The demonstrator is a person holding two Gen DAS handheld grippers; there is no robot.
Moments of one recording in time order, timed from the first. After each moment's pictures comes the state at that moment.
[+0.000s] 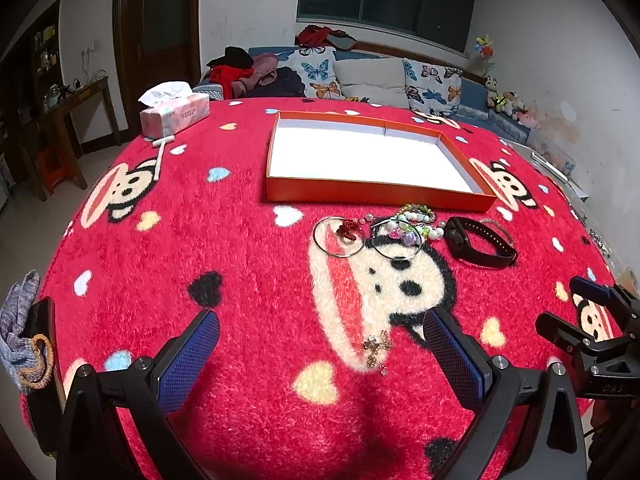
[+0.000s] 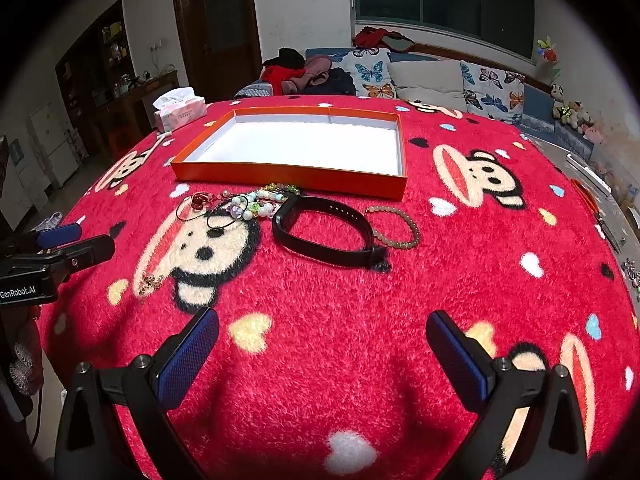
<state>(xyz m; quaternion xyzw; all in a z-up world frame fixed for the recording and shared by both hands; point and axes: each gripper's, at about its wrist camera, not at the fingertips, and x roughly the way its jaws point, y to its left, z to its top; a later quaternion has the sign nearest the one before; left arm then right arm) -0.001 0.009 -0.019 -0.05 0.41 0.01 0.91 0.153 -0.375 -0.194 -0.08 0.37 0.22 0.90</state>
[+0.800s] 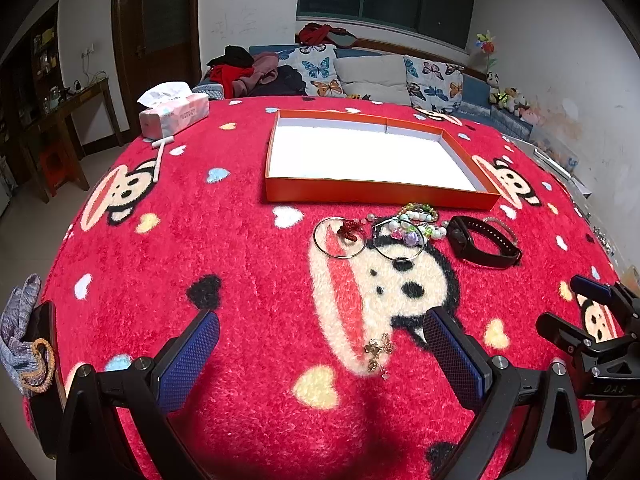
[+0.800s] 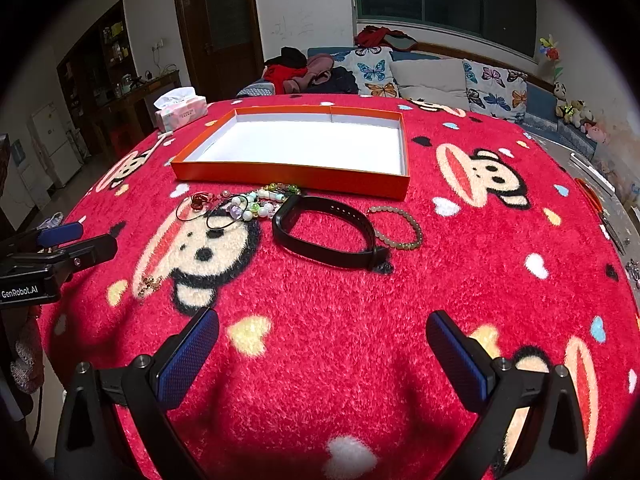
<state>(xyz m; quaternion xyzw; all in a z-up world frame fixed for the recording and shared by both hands) 0.001 0.011 -0.019 -0.05 0.42 0.02 0.91 0.155 -0.374 -0.196 -0.08 0.37 0.22 0.90</state>
